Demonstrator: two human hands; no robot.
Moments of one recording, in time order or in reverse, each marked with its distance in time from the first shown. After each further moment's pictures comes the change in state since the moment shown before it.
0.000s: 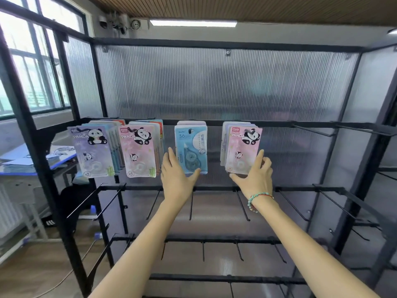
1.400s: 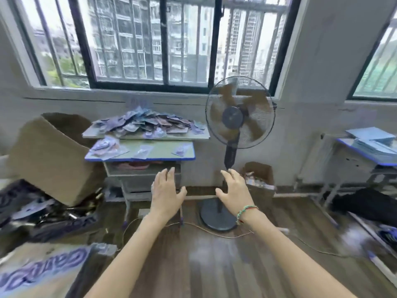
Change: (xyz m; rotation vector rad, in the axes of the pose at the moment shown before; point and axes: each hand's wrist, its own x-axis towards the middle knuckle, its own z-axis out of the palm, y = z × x) left_hand -0.481 -0.327 -0.680 0.799 0.647 -0.972; right_hand -0.695 -0.521 0.118 0.492 -1.130 -1.403
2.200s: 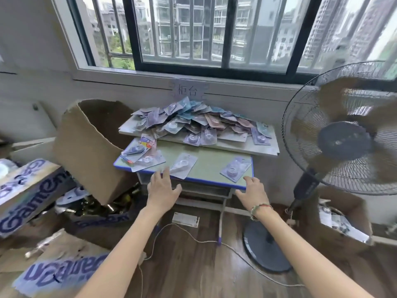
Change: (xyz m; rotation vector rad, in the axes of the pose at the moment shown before) left_hand 0.287 -0.204 0.032 0.168 -0.039 -0.423; right_hand 0.371 -0.026 0.188 -0.002 -0.276 0.050
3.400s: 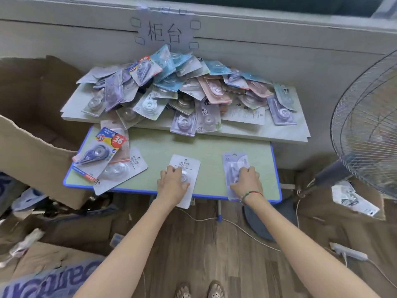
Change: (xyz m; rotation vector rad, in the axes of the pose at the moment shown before) left_hand 0.239 -0.028 0.140 0.154 -0.403 0.024; right_hand 0.232 -0.008 0.119 -0.167 -0.140 0.269
